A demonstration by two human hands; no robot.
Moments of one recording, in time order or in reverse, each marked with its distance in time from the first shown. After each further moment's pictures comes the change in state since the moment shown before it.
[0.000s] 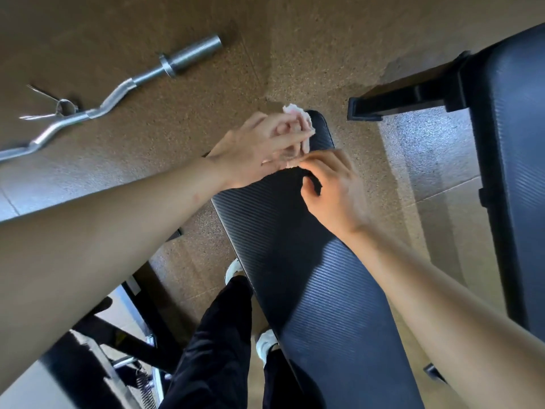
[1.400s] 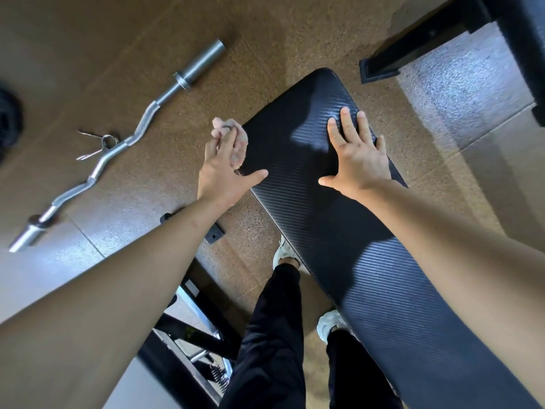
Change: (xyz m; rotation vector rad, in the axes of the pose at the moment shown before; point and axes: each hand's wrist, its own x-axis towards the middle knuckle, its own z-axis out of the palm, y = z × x) left_hand -0.105 -0.029 0.048 -0.288 0.197 -0.612; right_hand -0.032 -0.023 0.017 -0.339 -0.513 0.438
